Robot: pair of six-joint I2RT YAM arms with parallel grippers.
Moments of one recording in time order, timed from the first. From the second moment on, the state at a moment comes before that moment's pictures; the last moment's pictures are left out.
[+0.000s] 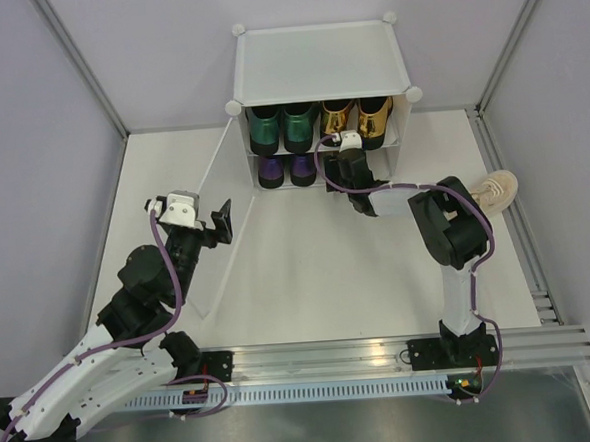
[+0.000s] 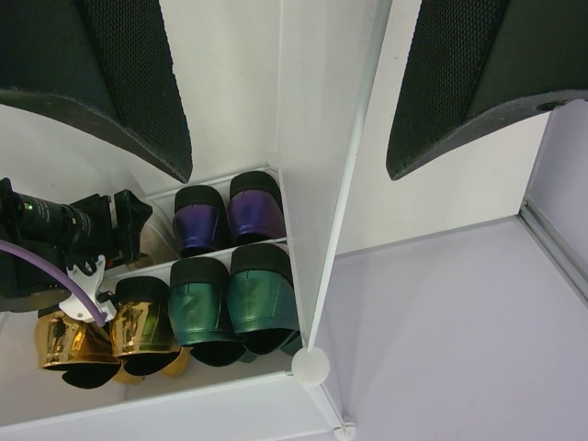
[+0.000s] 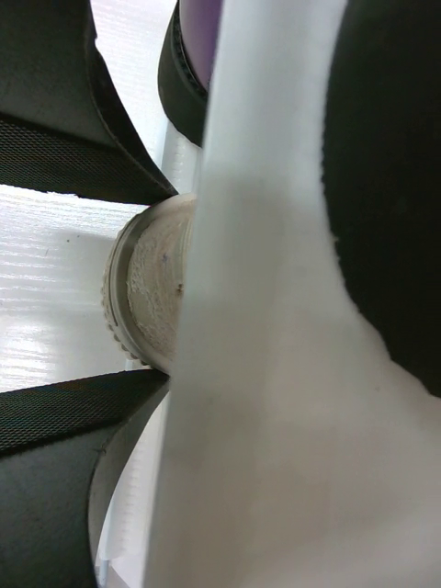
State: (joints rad) left arm -0.86 0.59 0.79 -0.07 -0.62 0.16; right arm 0.47 2.03 1.18 0.34 0.28 0.18
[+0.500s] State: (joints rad) left arm -0.86 0.59 0.79 -0.07 -0.62 0.16; right arm 0.47 2.05 1.20 0.34 0.29 0.18
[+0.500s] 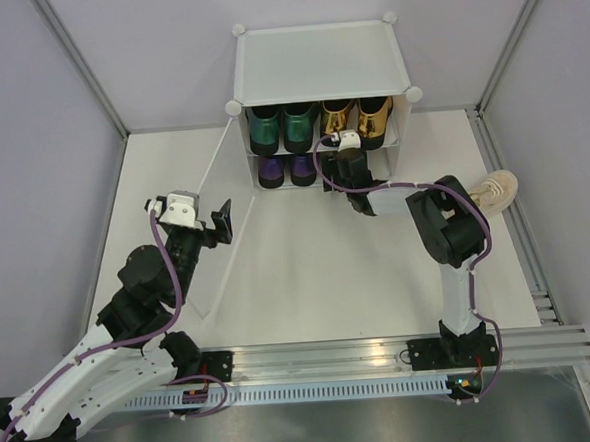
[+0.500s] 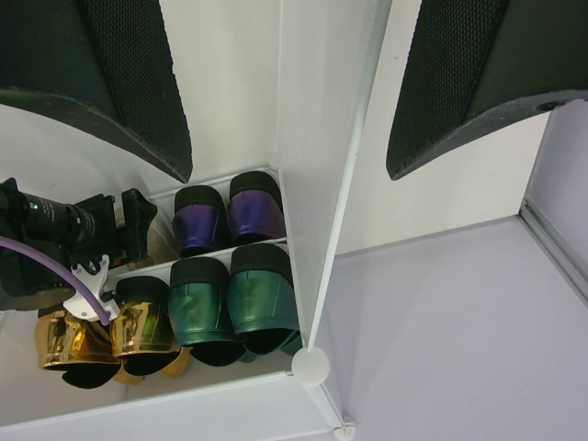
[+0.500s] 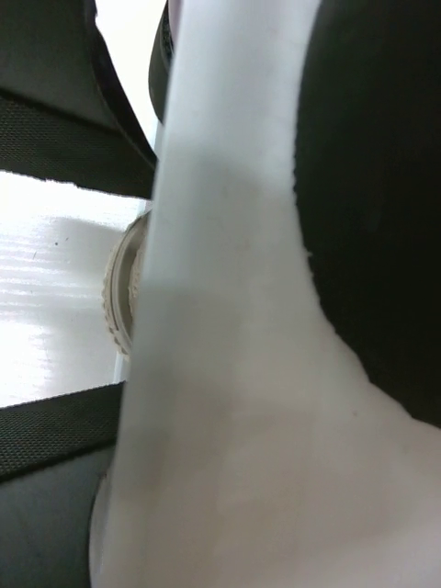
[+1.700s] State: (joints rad) left arm -0.86 0.56 0.79 -0.07 -0.62 0.16; right arm 0.45 1.09 0.69 0.05 0.56 0.41
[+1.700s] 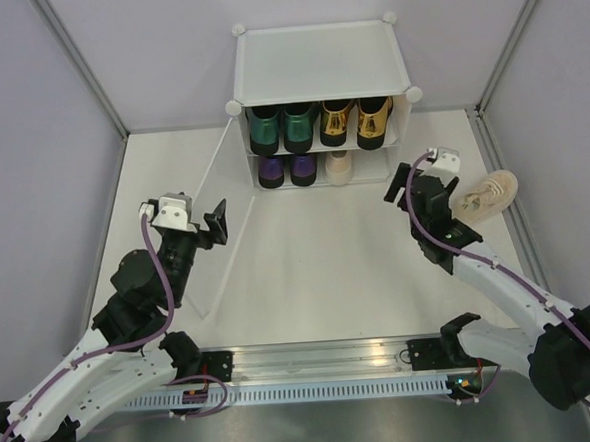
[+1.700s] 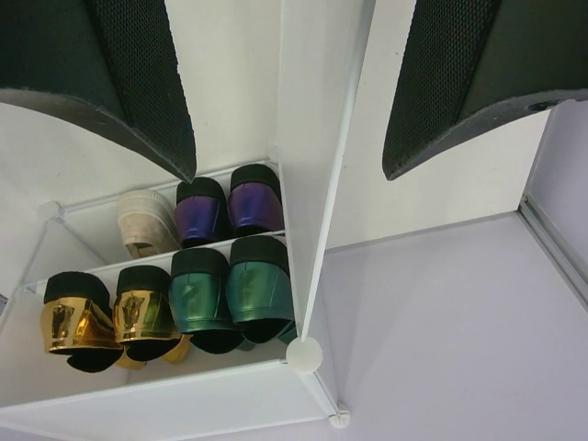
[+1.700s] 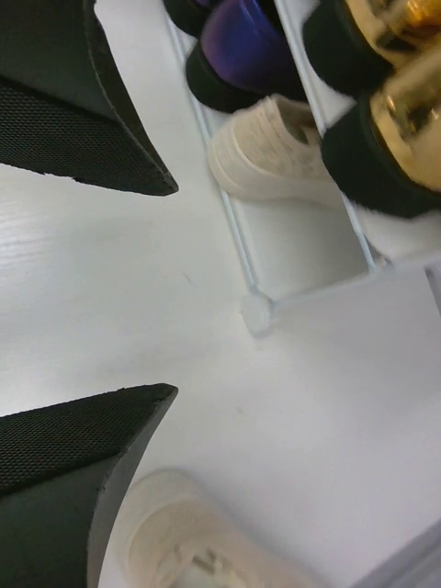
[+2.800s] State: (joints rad) left arm -0.86 0.55 0.79 -0.07 -0.62 0.16; right arm -0.11 1.52 0.83 -0.09 0.34 0.48
